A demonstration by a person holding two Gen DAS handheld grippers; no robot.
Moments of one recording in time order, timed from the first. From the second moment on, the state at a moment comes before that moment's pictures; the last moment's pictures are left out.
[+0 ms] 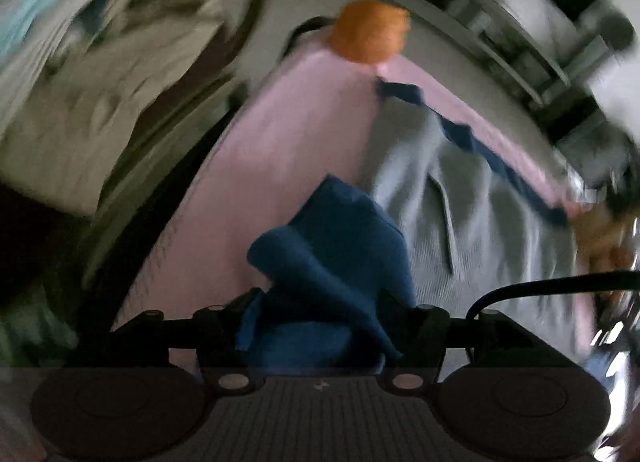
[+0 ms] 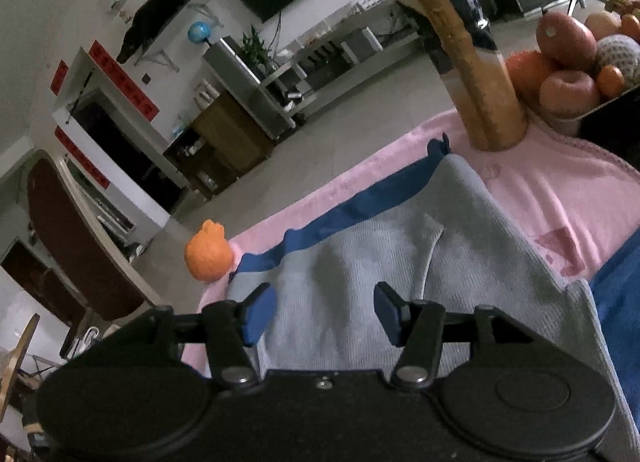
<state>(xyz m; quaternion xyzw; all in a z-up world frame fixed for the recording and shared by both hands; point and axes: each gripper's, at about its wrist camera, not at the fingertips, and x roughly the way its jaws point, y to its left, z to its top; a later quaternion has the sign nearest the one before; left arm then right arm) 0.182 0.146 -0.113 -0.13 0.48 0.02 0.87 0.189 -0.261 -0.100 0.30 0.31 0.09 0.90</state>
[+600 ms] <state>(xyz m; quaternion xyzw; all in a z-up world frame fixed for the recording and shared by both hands) 0.097 0.037 -0.113 0.39 0.21 -0.02 0.90 0.170 -0.349 -0.070 0.33 0.17 -0.06 0.93</state>
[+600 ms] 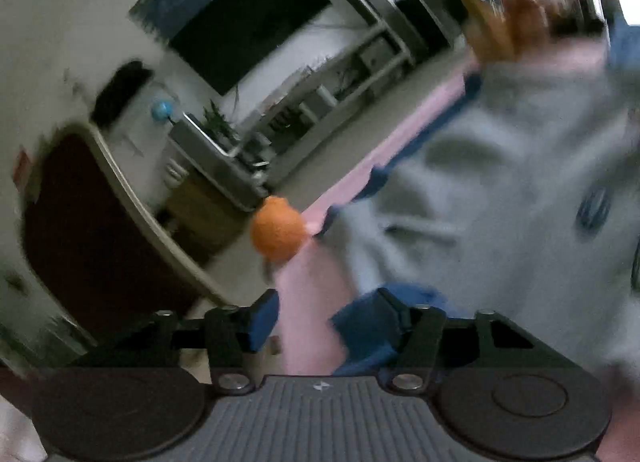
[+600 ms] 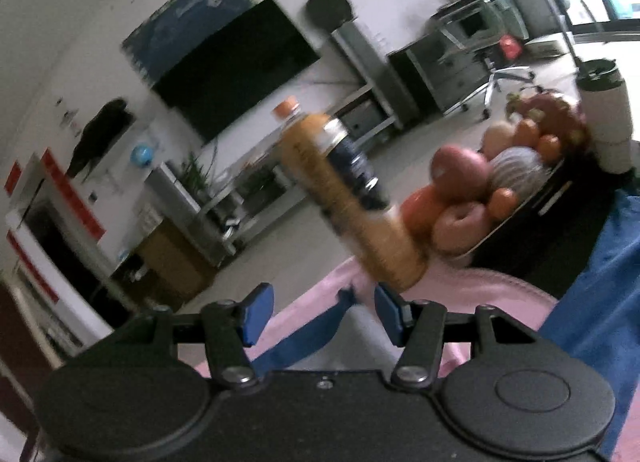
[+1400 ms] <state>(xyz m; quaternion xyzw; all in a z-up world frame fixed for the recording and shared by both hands) 0.201 0.180 -0.151 -0.33 0.48 0.04 0.81 0.178 -0.310 -0.080 0.30 0.20 0.02 0.93</state>
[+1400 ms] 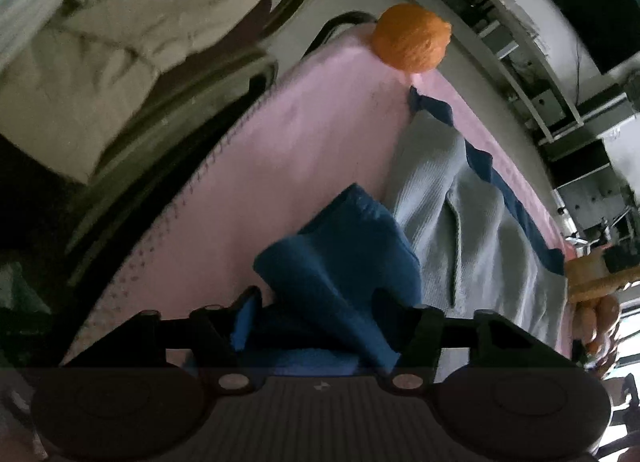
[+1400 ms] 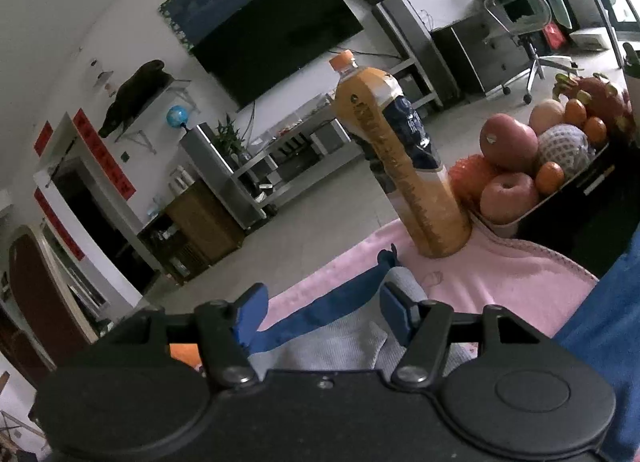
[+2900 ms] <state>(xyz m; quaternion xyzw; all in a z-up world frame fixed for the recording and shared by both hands) 0.084 0.240 0.028 -0.06 0.25 0.11 0.96 0.103 -0.219 0.005 0.29 0.25 0.15 0.91</state>
